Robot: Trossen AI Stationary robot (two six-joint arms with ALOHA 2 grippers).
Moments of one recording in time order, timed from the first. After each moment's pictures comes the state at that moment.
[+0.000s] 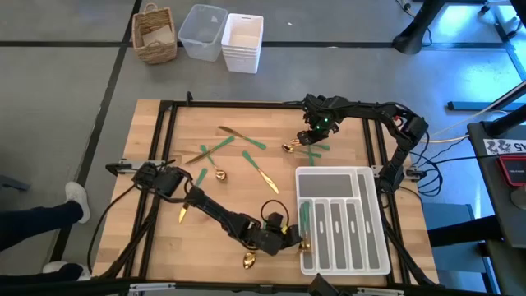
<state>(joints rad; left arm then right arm) -0.46 2.29 1.51 0.28 -0.46 -1.90 -0.68 1.78 1.13 -0.77 -0.25 0.39</state>
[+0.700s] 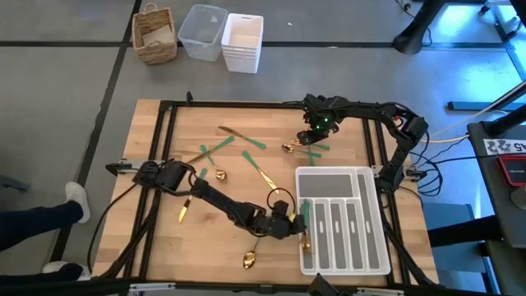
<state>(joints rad) -0.37 2.29 1.51 0.27 -0.39 -1.75 -0.68 1.78 1.13 -0.77 -0.25 0.39</state>
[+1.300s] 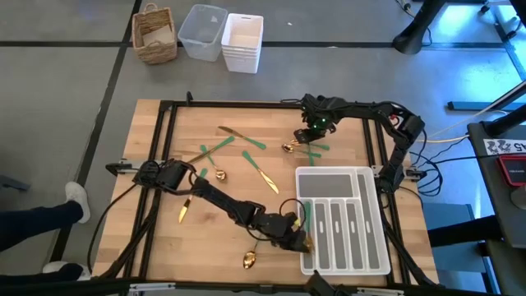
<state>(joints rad) -0.36 2.29 1.51 0.44 0.09 -1.61 -0.68 1.82 1.13 -0.69 -0.24 0.45</state>
